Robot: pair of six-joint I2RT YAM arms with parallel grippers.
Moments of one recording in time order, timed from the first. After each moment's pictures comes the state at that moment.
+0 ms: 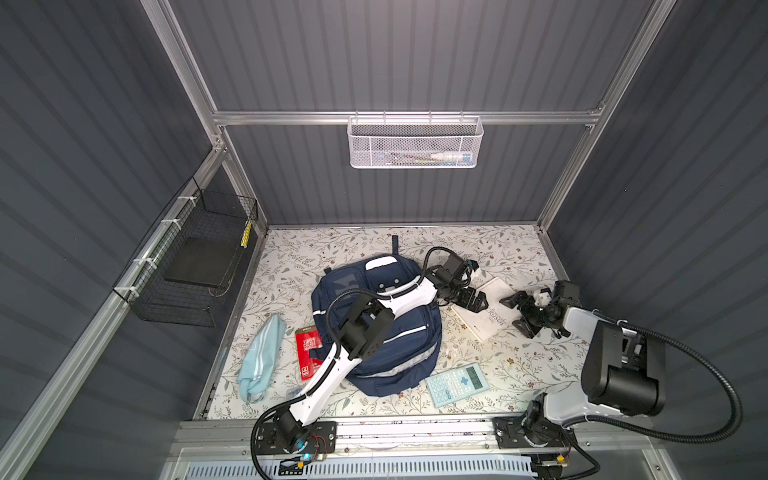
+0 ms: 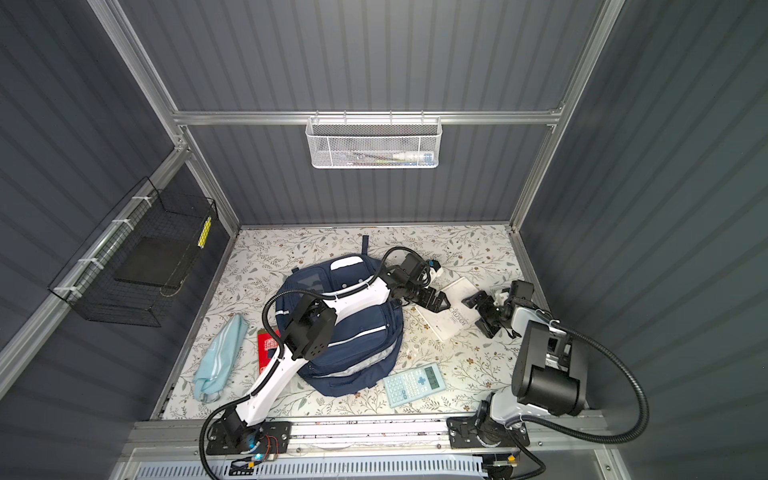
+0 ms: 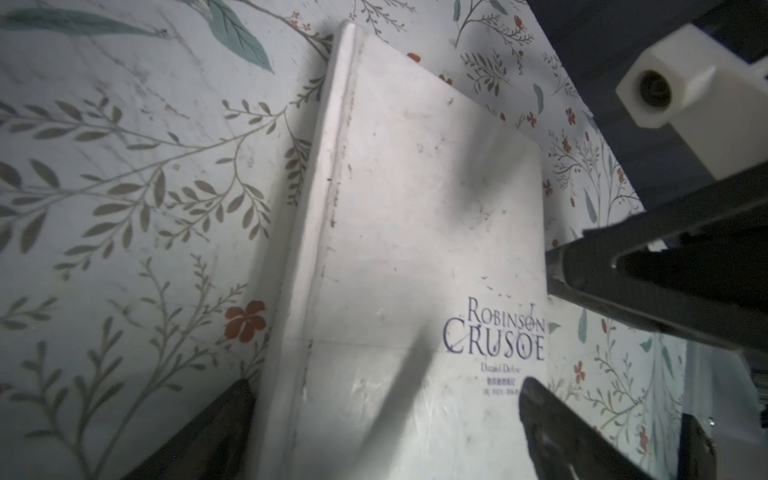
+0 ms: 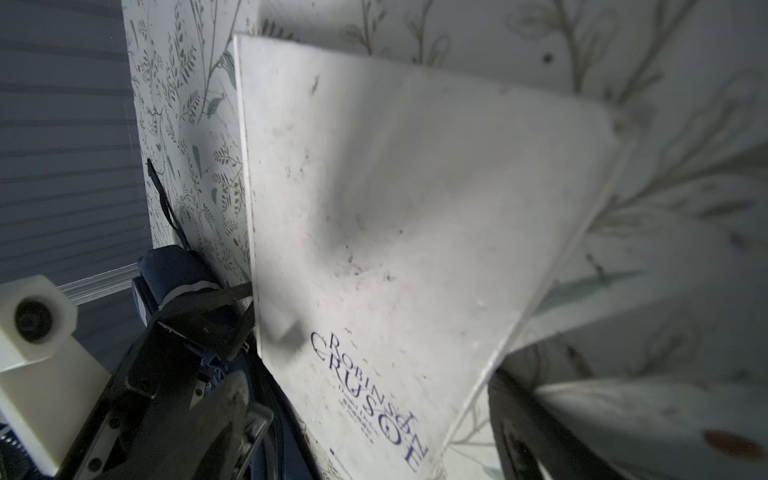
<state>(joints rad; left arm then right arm) -0.89 2.49 2.04 -0.35 0.45 -0.36 -0.34 1.55 0.71 -0.27 -0.62 0.58</state>
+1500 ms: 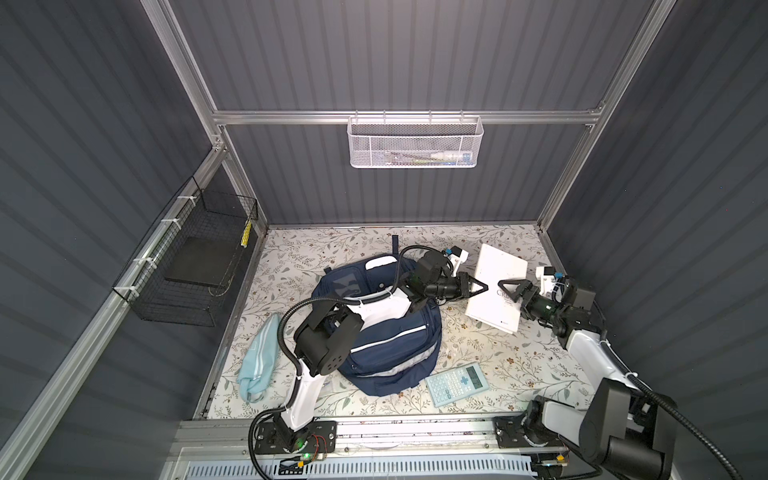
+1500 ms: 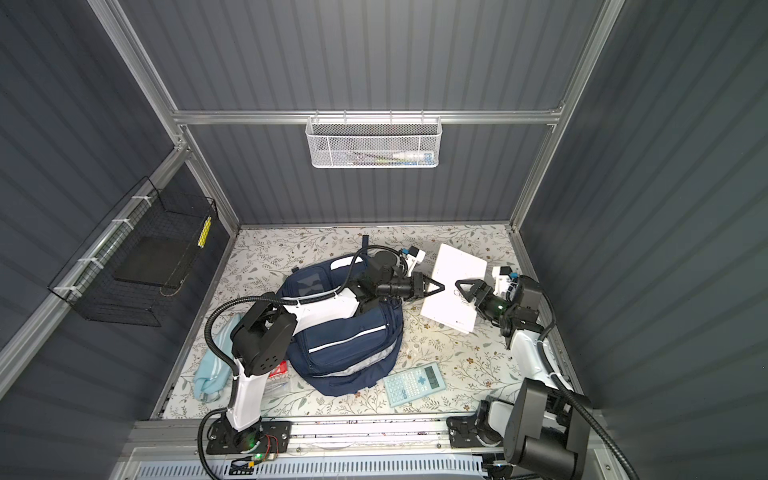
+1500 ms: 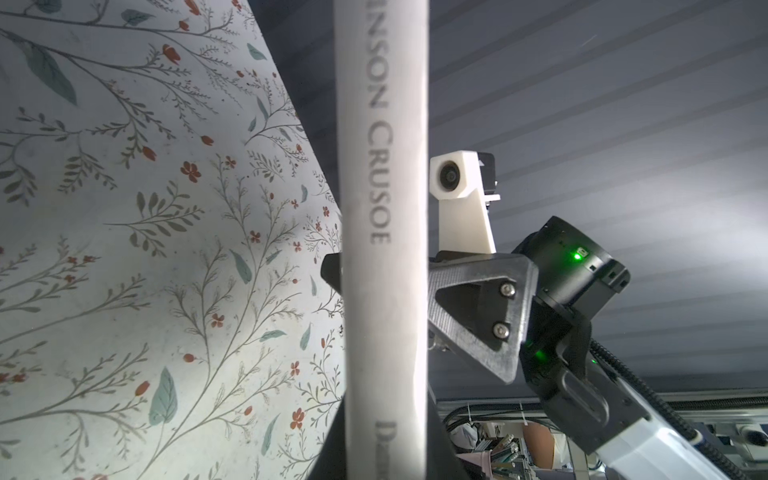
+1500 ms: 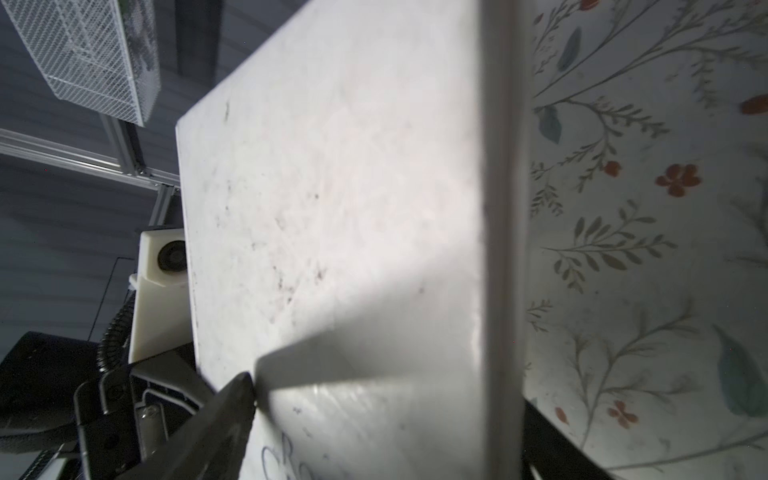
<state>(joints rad) -0.88 2.06 1.46 0.38 0.65 -1.02 -0.32 1.16 0.55 0.04 -0.95 0.62</state>
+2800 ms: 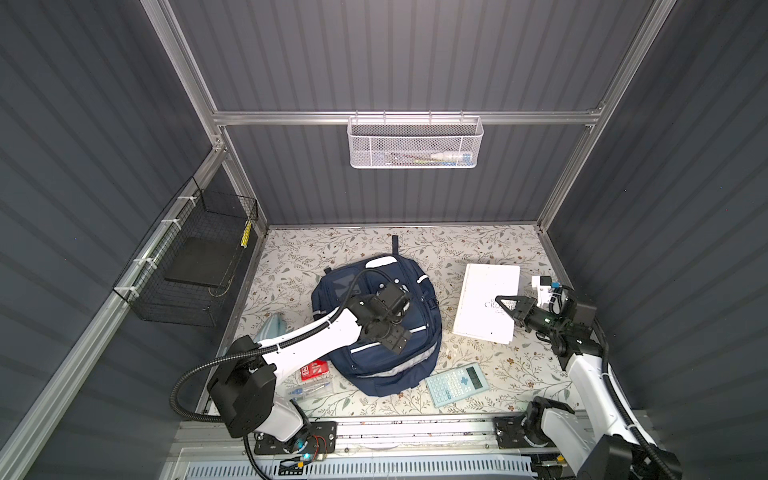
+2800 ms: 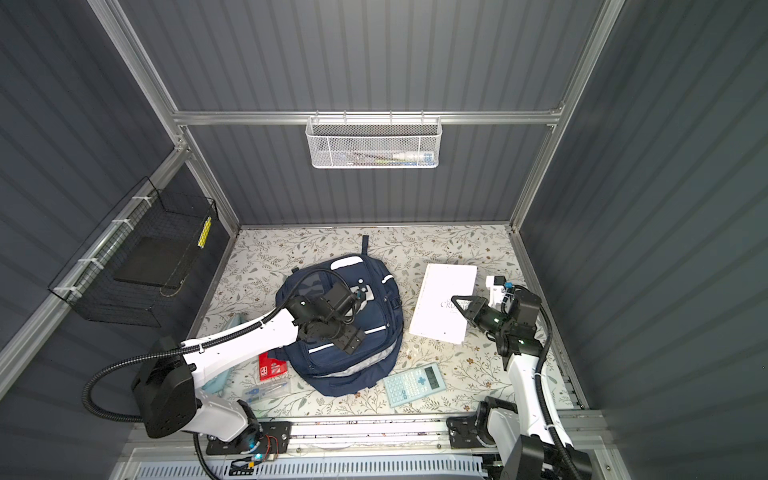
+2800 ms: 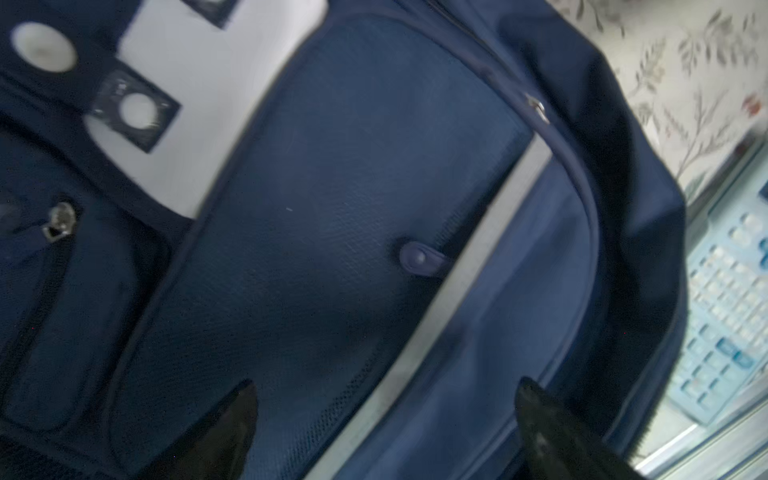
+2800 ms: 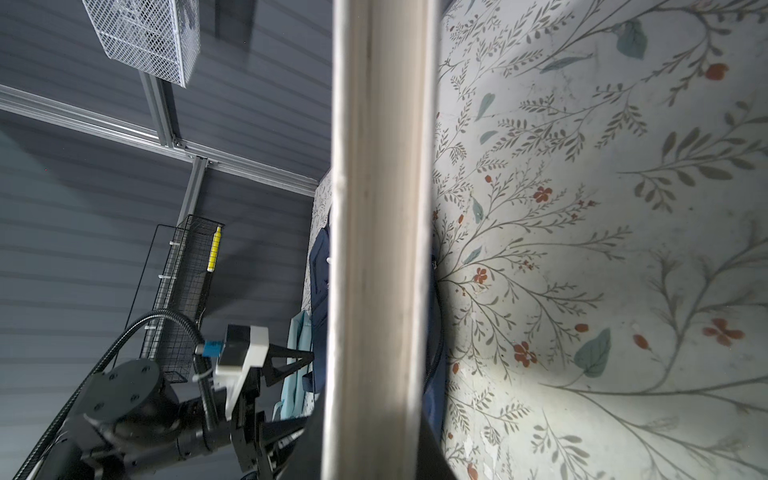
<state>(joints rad) -0.93 1.50 1.09 -0.78 -0.10 -0.13 -0.26 0.91 0.48 -0.10 -0.94 0.69</state>
